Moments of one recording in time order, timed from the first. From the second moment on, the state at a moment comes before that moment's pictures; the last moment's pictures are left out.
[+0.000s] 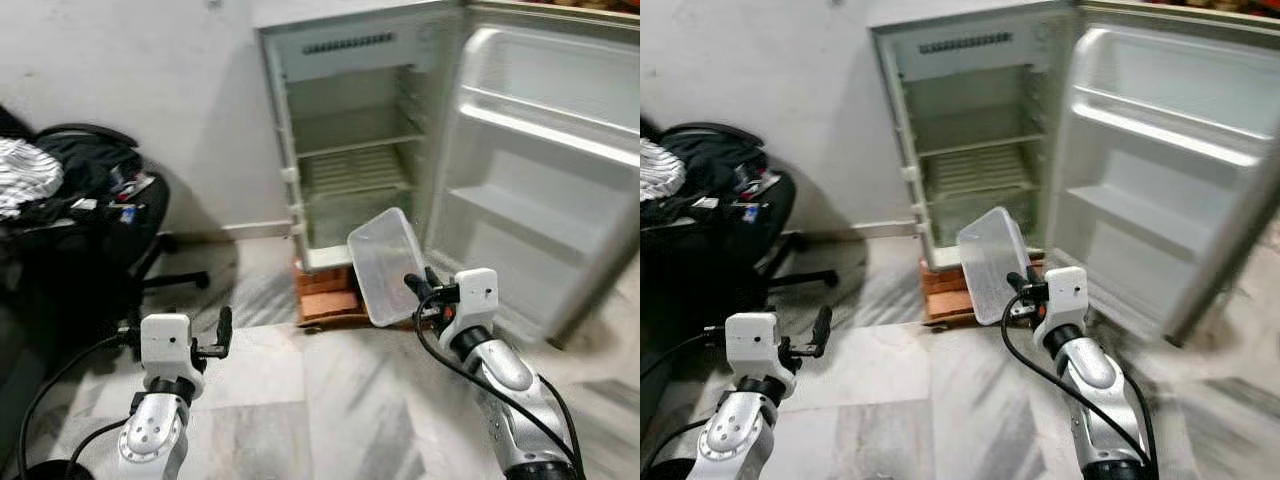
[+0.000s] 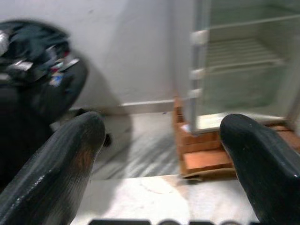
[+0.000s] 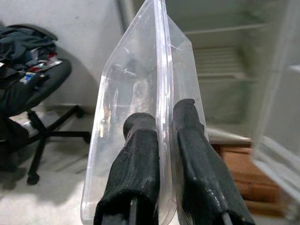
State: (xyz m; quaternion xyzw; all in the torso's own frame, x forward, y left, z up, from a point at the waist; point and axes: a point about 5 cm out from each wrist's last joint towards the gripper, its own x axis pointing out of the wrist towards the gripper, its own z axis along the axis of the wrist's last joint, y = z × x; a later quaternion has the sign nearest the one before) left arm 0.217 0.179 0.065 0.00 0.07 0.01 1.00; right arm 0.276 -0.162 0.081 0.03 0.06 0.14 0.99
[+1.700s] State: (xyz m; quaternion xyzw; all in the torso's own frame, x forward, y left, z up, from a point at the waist) left arm 0.223 0.162 0.058 0.00 0.09 -0.03 1.00; right arm 0.284 -0.141 0.083 0.02 0.05 0.15 0.99
